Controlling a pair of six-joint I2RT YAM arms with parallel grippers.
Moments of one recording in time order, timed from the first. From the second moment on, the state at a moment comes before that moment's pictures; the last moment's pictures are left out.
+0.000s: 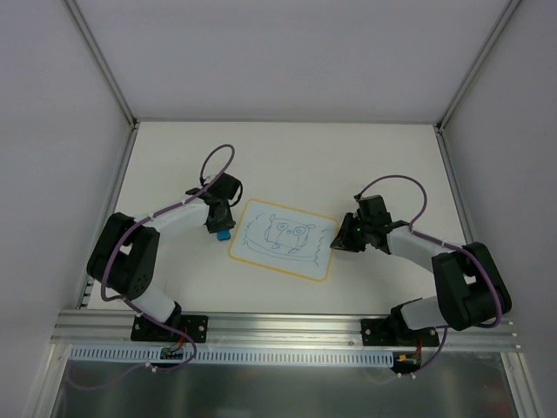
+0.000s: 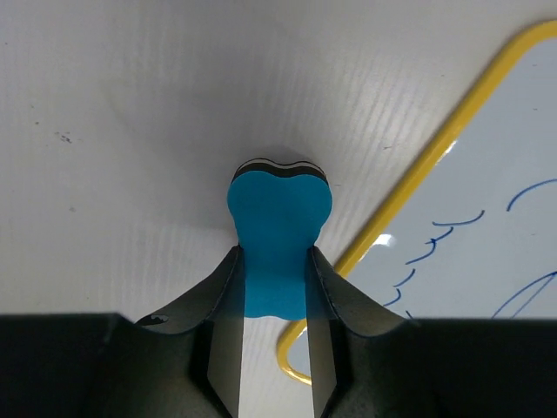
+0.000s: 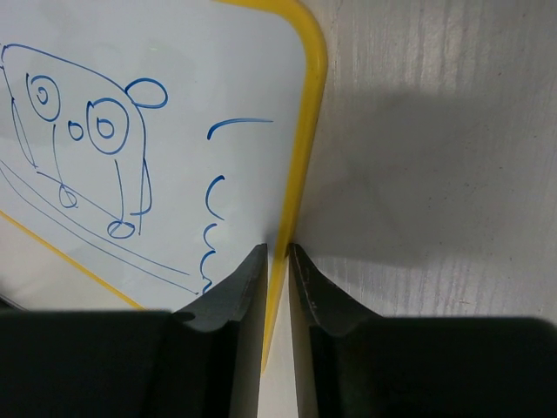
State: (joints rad) left arm -0.46 1.59 0.92 -0.53 -0.29 -0.69; right arm 0.36 1.40 0.57 -0.16 -0.27 0.60
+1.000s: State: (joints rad) left arm -0.62 1.92 1.32 -0.52 -0.19 -0.38; right arm 0.37 1.41 0.57 -0.16 -0.27 0.60
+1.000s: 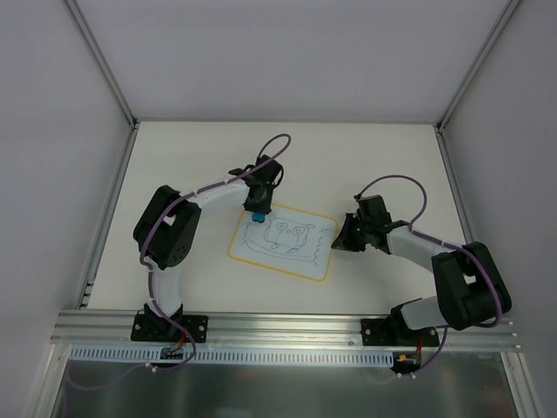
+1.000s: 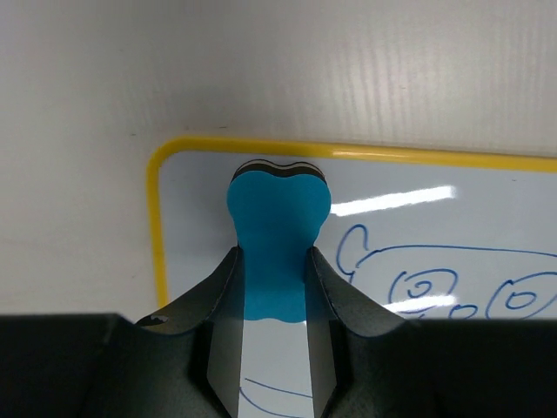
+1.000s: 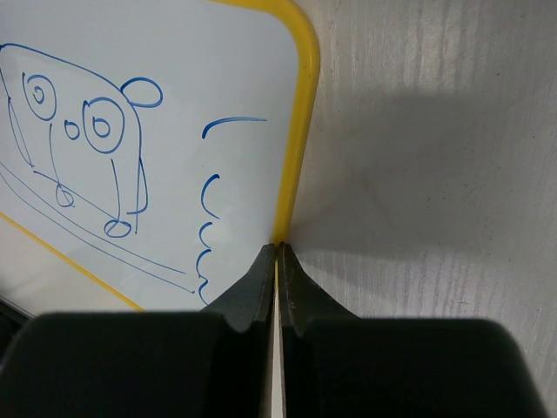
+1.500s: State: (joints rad) left arm -0.86 2.00 1.41 -0.48 -0.14 -0.46; right arm 0.37 1.42 0.58 -0.17 -0.26 0.60
